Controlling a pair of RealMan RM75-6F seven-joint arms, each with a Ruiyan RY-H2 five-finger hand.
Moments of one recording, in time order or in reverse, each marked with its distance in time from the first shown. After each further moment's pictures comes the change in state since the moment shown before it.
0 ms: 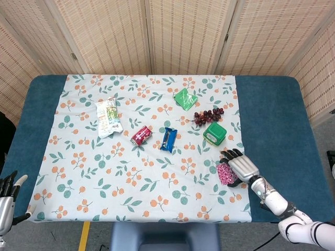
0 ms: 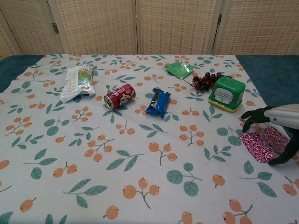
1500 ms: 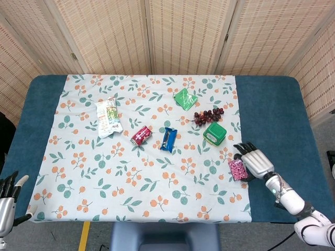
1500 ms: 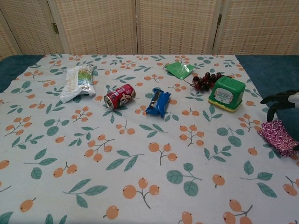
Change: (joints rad) left arm 0.010 0.011 0.004 -0.045 0.012 0.019 0.035; right arm -0.024 0.085 -0.025 0.042 -0.083 0.092 0.058
